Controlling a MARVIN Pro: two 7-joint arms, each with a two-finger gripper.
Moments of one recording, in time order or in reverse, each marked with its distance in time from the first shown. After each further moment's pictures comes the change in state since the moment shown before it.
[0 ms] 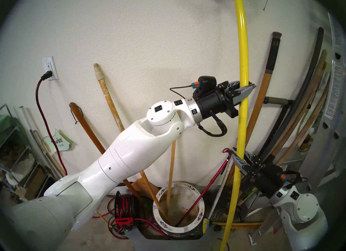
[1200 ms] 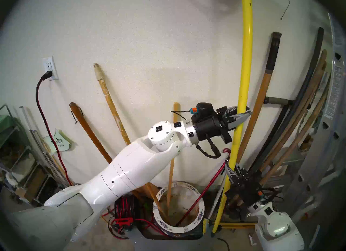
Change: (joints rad) left arm 0.086 0.004 0.025 0.069 0.015 -0.082 -0.121; right arm 0.119 -0.131 -0.180 0.265 -0.200 -0.222 -0.188
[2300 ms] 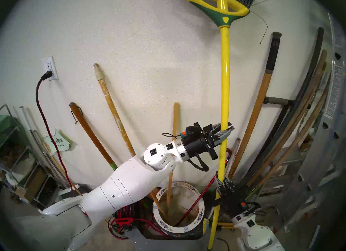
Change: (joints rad) left arm 0.113 0.023 0.035 0.149 0.142 -0.297 0.041; right arm 0.010 -0.141 -0.119 0.147 -0.128 -0.013 -0.148
